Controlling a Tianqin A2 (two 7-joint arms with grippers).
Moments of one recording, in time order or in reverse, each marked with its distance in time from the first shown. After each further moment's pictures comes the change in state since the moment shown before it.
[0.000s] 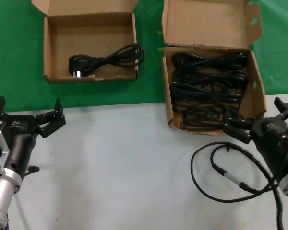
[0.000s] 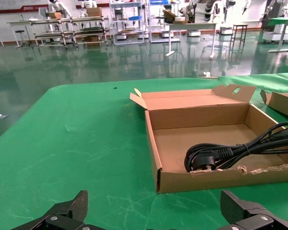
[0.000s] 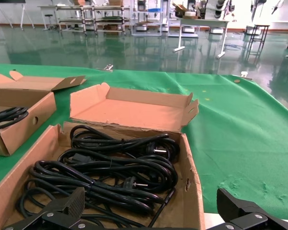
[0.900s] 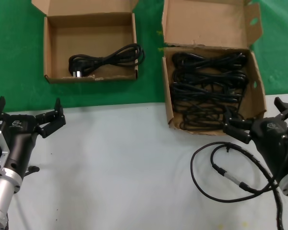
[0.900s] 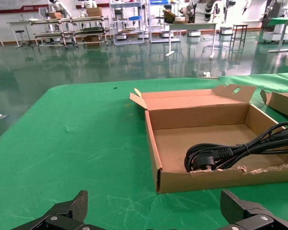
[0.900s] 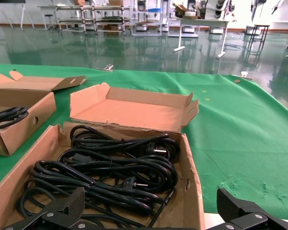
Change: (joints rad) left arm 0.000 0.000 0.000 0.000 0.000 0.000 0.000; right arm 0.000 0.000 0.000 0.000 0.000 0.000 0.000
